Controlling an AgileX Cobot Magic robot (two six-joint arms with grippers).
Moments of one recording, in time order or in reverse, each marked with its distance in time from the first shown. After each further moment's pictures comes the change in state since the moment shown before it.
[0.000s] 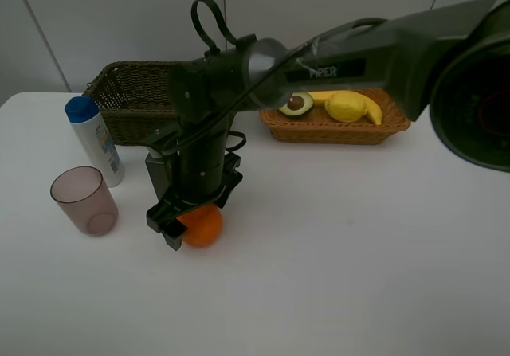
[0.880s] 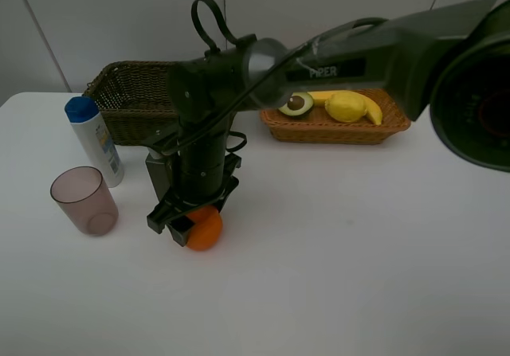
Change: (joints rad) left arm 0.000 0.000 0.000 0.000 0.000 0.000; right arm 0.000 0.000 0.000 0.003 0.016 0.000
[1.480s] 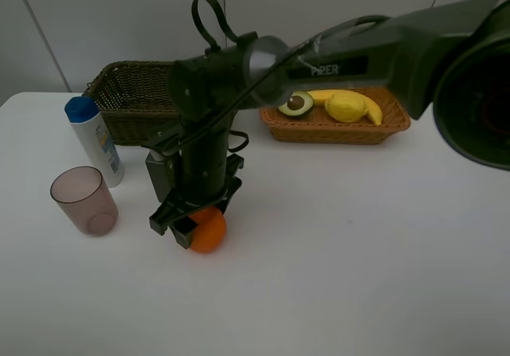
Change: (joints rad) left arm 0.000 0.000 0.000 0.000 0.000 0.000; right arm 0.000 -0.007 0.000 0.000 0.046 0.000
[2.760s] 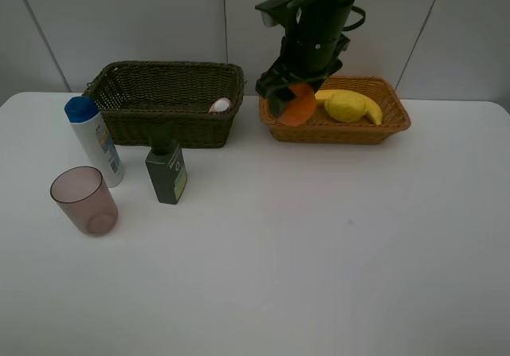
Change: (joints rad) left arm 0.000 0.000 0.000 0.000 0.000 0.000; right arm -0.366 -0.262 -0.008 -0.233 -0.029 -0.007
